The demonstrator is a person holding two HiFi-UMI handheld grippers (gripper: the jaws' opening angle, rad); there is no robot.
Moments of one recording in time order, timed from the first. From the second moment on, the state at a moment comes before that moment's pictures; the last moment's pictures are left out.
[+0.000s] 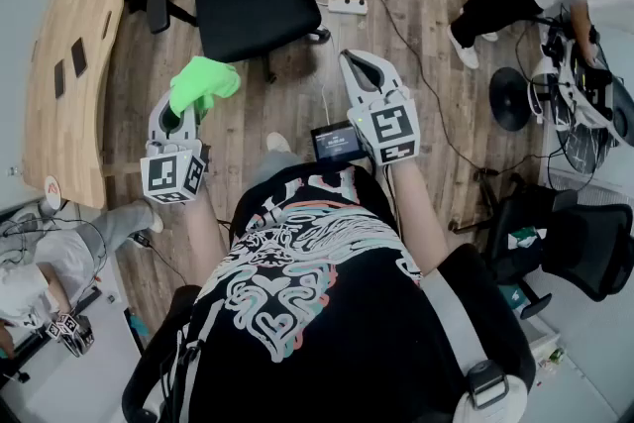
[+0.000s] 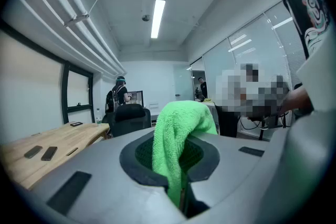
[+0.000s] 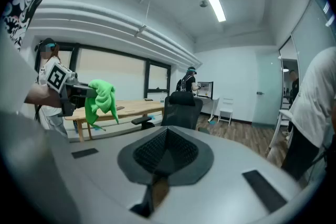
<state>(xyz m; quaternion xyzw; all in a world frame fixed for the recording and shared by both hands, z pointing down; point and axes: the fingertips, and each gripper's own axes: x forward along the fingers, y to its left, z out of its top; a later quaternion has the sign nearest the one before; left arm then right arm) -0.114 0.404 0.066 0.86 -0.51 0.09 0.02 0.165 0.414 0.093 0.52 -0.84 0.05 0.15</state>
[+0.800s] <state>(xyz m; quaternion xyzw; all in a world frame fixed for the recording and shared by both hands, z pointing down) -0.087 0.412 0.072 0.85 -0.51 0.09 0.04 0.188 0.421 0.102 0.51 -0.84 0.10 0.12</state>
